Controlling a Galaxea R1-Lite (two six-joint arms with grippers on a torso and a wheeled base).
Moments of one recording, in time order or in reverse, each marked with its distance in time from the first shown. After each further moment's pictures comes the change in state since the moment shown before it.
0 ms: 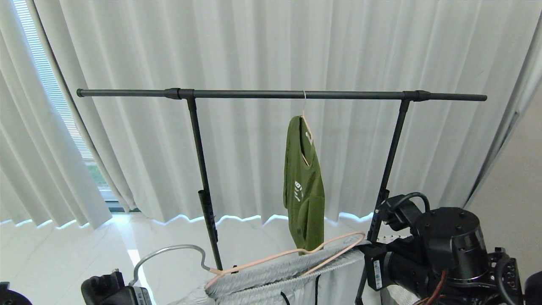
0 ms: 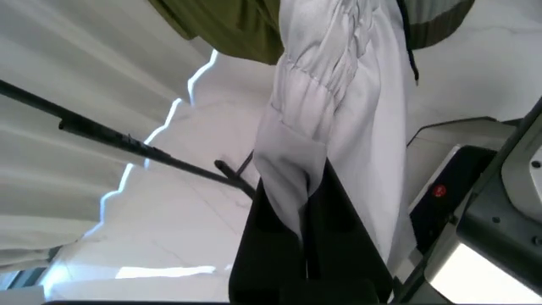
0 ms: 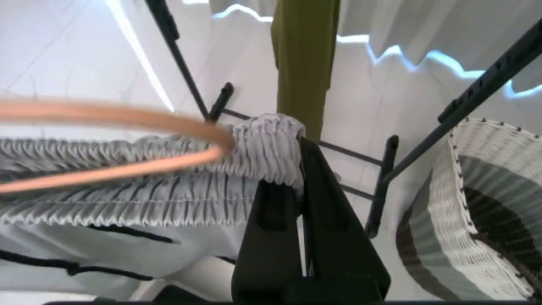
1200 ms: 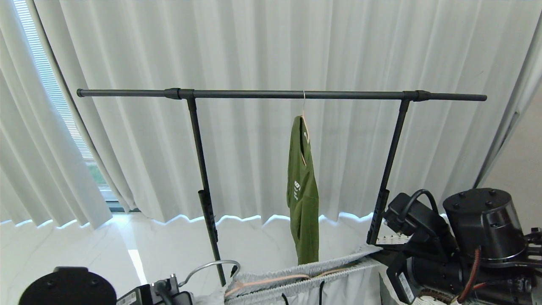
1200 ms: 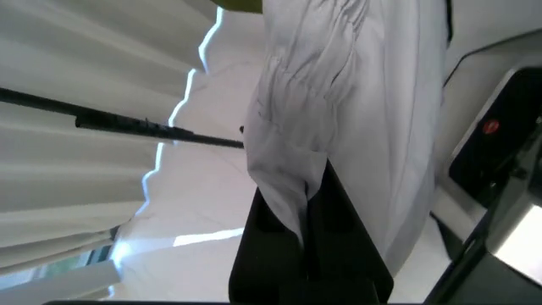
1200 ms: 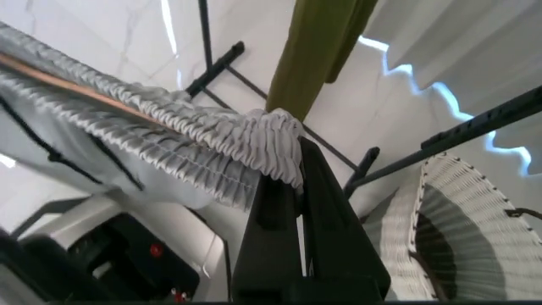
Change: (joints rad) left arm 0.065 0.179 -0.020 0.001 -0.001 0.201; right arm -0.069 -0.153 -0.098 0.340 0.229 -0.331
